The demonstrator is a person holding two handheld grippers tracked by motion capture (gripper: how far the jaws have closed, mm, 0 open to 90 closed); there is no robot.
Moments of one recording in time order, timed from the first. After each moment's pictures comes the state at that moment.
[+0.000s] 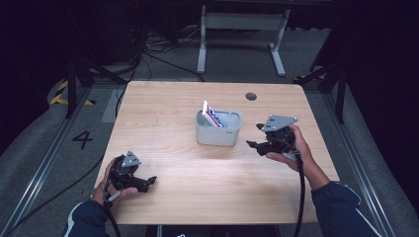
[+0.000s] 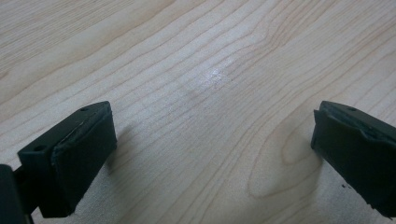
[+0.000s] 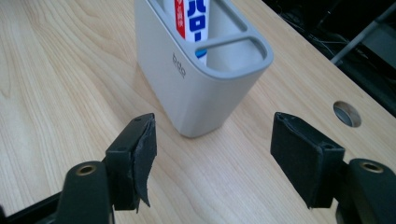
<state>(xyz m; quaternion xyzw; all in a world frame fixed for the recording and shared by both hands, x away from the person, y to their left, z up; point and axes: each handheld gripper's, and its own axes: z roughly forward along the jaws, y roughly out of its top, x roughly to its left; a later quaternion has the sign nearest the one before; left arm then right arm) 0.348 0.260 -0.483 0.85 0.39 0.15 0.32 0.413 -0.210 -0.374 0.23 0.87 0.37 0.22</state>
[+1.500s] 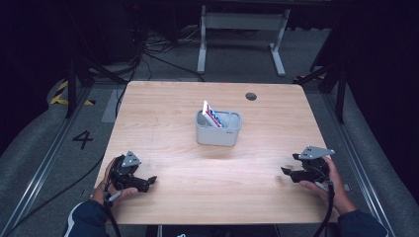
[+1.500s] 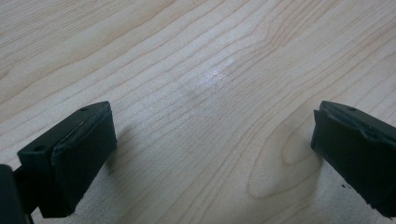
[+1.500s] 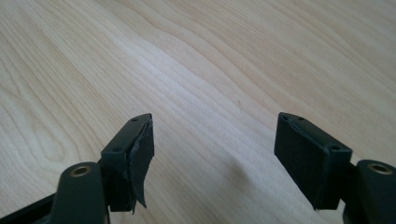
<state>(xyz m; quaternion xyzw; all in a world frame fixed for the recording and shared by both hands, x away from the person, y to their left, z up) 0.348 0.260 -0.483 0.85 0.40 0.15 0.32 0.367 -0.326 -0.460 0.35 0.86 0.33 0.20</state>
